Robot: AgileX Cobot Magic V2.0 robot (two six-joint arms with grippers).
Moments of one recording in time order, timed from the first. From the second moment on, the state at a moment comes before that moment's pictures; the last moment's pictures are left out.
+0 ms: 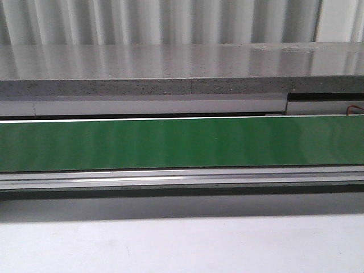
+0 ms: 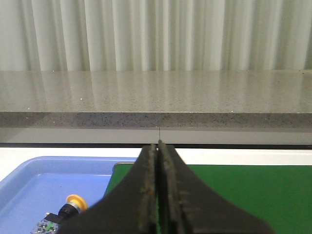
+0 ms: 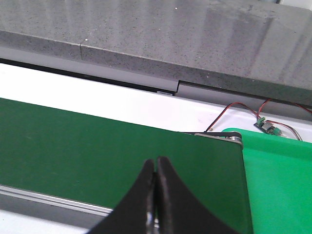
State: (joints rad) left arm 0.03 0.00 0.00 0.15 0.02 -0.13; right arm -0.08 0.49 -0.48 0.39 0.37 -0.49
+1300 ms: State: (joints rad) left arm 0.03 0.00 0.00 0.16 0.03 -0.13; right arm -0.08 0.49 -0.48 0.39 0.37 -0.49
